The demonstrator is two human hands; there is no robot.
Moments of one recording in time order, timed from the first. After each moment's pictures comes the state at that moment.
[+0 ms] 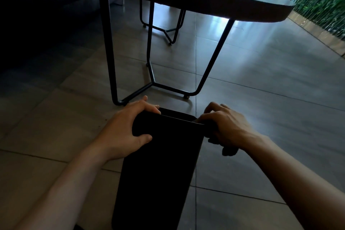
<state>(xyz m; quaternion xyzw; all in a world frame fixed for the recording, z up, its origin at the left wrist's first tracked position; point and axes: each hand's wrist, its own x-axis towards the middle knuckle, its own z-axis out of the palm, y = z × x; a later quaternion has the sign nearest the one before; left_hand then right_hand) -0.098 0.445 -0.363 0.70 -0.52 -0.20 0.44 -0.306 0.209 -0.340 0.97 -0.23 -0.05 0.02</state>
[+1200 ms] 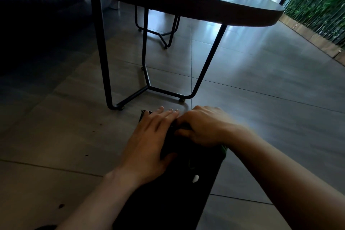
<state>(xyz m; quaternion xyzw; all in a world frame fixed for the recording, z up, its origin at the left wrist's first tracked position) -0.159 0.408 -0.386 0.73 -0.60 -0.03 0.32 -0.261 0.258 -0.292 0.97 -0.17 -0.15 -0.01</state>
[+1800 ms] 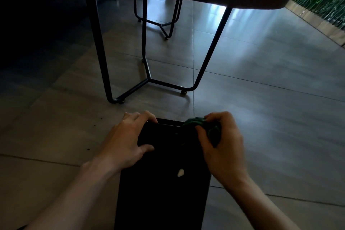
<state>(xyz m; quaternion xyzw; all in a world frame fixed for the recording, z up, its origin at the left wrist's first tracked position) -0.119 0.425 -0.400 0.79 -0.54 -0.10 0.29 -0.328 0.291 -0.375 0.82 -0.30 0.40 -0.28</state>
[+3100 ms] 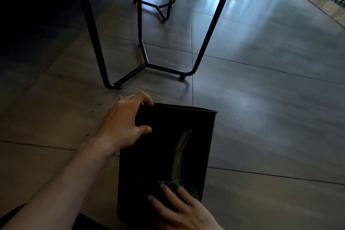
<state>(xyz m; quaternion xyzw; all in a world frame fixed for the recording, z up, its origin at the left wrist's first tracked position) -0.124 0.425 -0.391 0.80 -0.50 -0.12 0.31 -0.406 0.390 -0.532 0.98 0.08 0.04 0.18</state>
